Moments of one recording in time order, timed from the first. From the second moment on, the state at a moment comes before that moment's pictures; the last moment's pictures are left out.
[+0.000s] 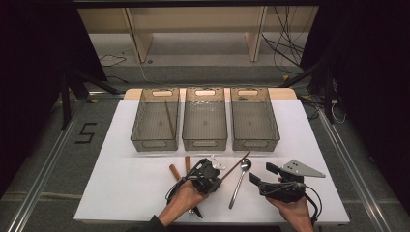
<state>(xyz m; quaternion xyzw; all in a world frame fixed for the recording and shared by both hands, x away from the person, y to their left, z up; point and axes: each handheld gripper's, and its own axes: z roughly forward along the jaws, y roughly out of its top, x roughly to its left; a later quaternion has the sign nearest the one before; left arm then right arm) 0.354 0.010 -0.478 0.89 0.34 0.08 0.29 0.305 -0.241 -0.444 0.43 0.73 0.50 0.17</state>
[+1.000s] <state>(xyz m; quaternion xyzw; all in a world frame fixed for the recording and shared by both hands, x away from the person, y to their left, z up) 0.364 0.027 -0.463 0.88 0.35 0.07 0.32 0.305 -0.241 -0.444 0.43 0.73 0.50 0.16</state>
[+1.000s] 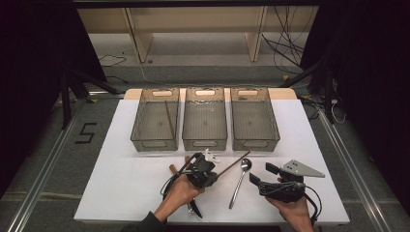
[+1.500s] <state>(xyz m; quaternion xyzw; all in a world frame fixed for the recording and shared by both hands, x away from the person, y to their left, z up) 0.368 0.035 -0.456 0.88 0.35 0.06 0.32 0.306 -0.234 -0.446 0.42 0.74 0.50 0.16</state>
